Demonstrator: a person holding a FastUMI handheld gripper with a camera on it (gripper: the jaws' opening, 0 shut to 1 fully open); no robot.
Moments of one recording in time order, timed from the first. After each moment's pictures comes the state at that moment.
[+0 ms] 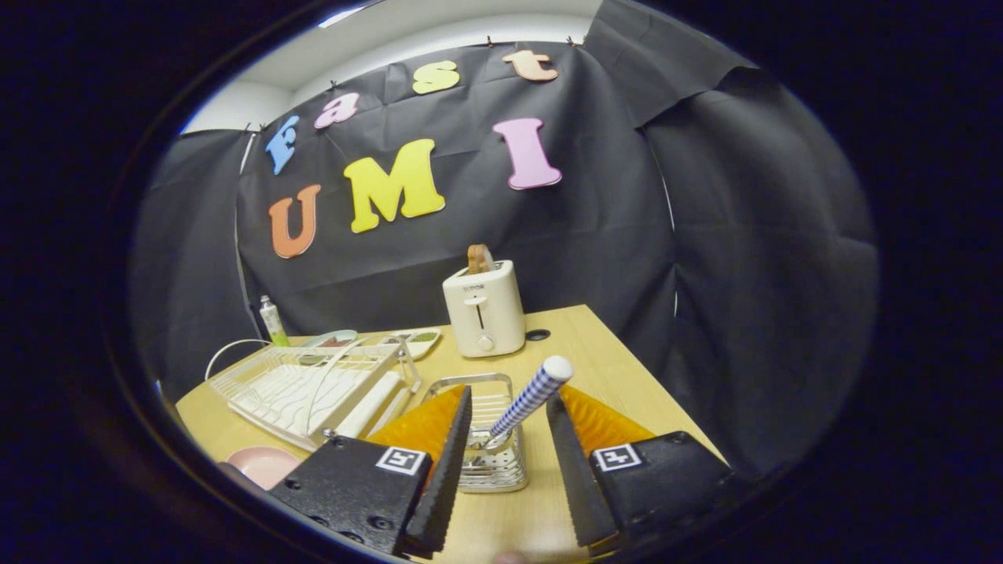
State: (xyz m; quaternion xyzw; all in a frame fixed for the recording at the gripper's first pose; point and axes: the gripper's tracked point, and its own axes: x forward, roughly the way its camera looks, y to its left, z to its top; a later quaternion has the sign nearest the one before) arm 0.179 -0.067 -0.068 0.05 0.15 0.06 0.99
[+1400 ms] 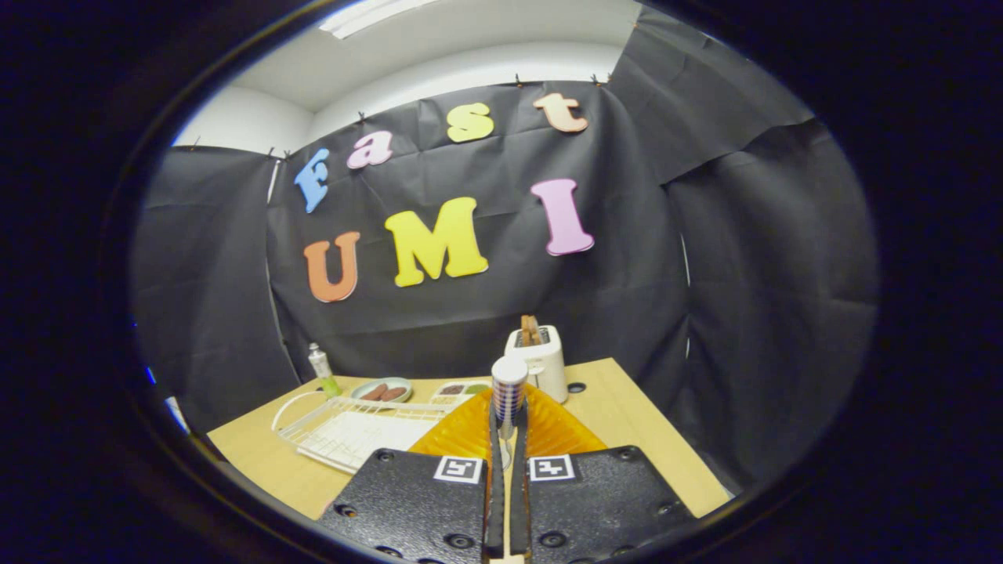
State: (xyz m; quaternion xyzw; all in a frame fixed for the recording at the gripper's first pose) arm 0.076 0.032 0.066 0.04 0.09 0.10 0.99
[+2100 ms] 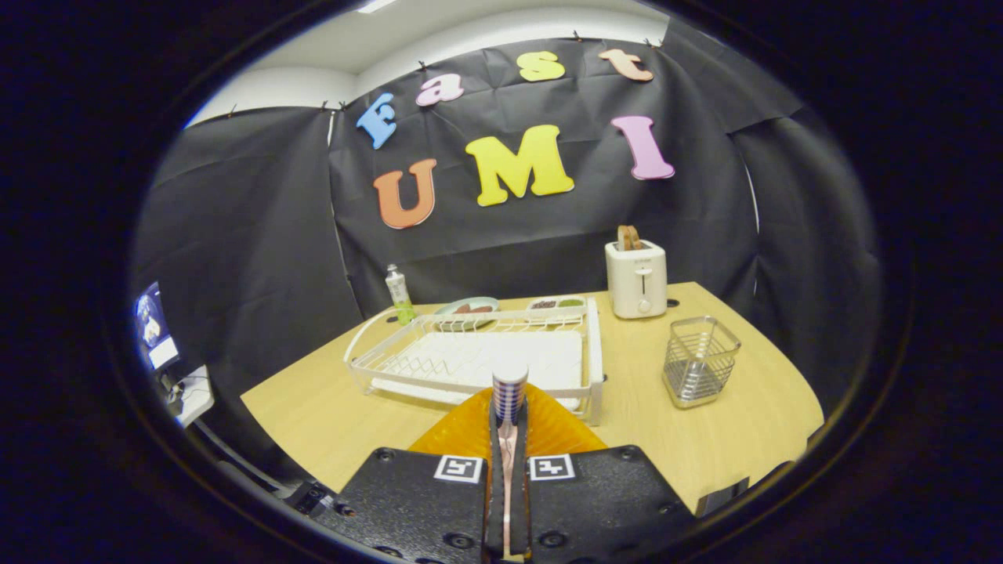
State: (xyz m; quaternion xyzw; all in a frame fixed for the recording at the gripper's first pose) arm 0.017 0.167 -0.069 0.02 0.20 0.18 0.96
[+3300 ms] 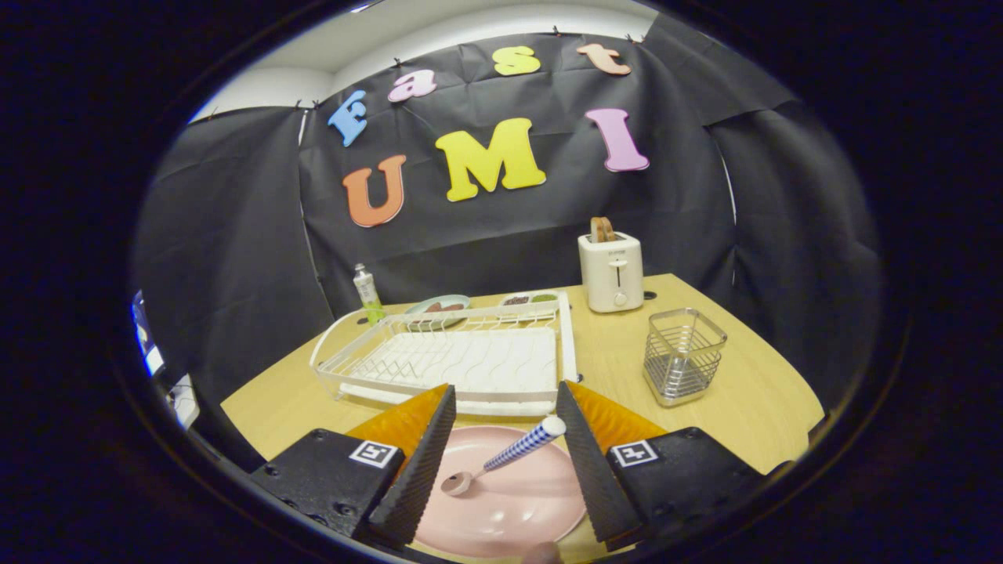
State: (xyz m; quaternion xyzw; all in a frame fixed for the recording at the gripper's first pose) arm 0.047 0.141 -0.058 0.03 0.19 0.13 0.97
